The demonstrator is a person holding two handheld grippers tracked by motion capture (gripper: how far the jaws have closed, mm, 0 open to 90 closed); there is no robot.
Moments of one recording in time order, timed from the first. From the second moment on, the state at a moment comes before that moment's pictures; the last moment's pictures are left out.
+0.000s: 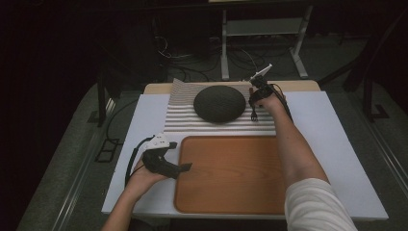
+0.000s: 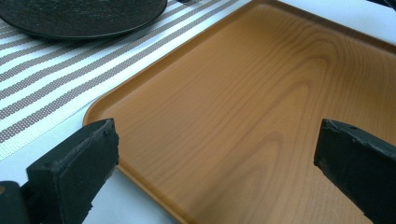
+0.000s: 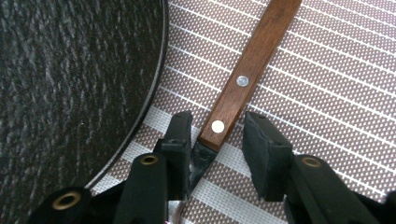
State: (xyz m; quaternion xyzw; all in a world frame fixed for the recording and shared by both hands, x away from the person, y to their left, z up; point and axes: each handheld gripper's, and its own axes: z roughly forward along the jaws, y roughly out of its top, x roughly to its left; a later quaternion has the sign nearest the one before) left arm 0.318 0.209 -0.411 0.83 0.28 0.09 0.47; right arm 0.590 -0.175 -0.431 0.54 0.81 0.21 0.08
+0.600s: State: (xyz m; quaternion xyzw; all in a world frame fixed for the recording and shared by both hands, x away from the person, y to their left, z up) left arm 0.318 0.208 -0.410 0.84 0.28 0.09 0.47; right arm 0.590 -0.176 -0.430 0.54 0.82 0.19 0.09
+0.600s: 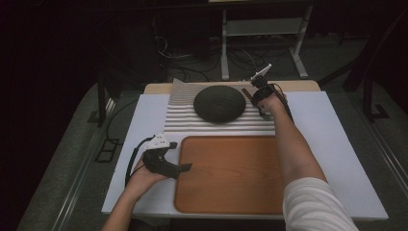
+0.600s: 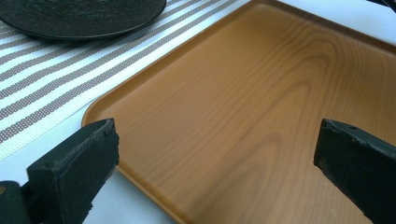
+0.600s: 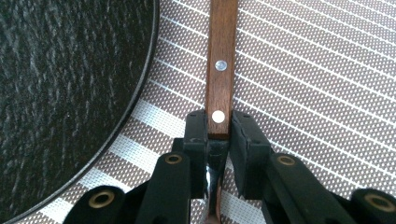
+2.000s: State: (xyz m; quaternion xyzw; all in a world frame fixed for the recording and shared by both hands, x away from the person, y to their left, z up) left arm 0.317 0.208 -0.409 0.83 0.28 0.09 0.47; right arm 0.554 -0.210 -0.375 0.51 0.82 0.26 0.09
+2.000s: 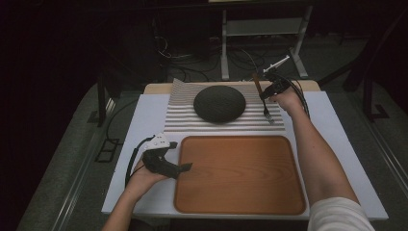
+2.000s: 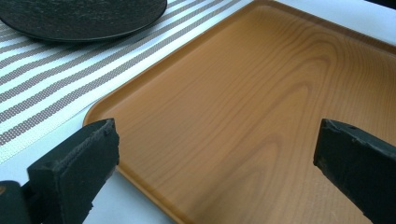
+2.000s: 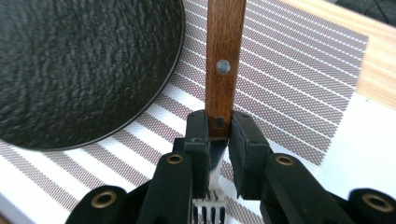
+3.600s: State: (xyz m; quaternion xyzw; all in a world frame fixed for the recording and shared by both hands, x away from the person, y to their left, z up) left arm 0.315 0.202 -0.410 0.84 0.27 0.09 0.46; right arm 0.372 -0.225 -0.348 0.36 0.80 0.47 0.08
